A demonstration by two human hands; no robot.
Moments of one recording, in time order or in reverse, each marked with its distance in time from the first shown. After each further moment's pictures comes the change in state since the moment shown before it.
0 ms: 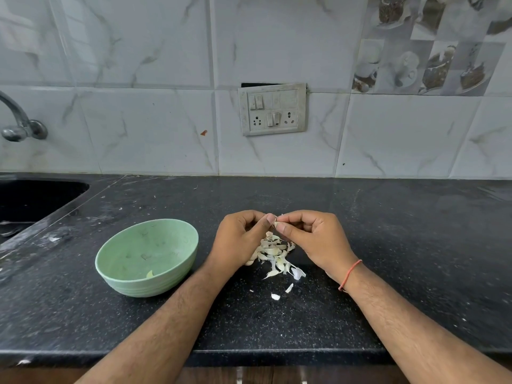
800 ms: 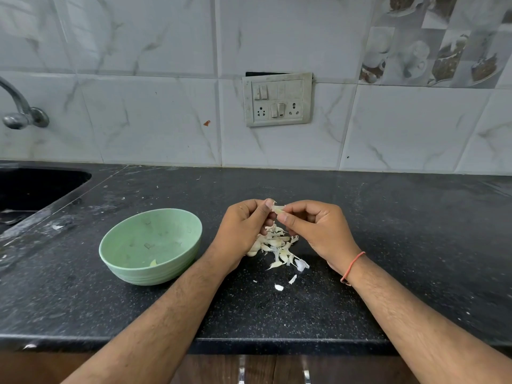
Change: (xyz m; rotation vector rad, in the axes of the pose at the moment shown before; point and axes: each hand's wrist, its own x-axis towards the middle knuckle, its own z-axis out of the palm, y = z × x) left_hand 0.003 -0.001 0.003 -0.256 -0.026 -0.113; right_hand 0.001 0.002 0.003 0.097 -0.005 -0.007
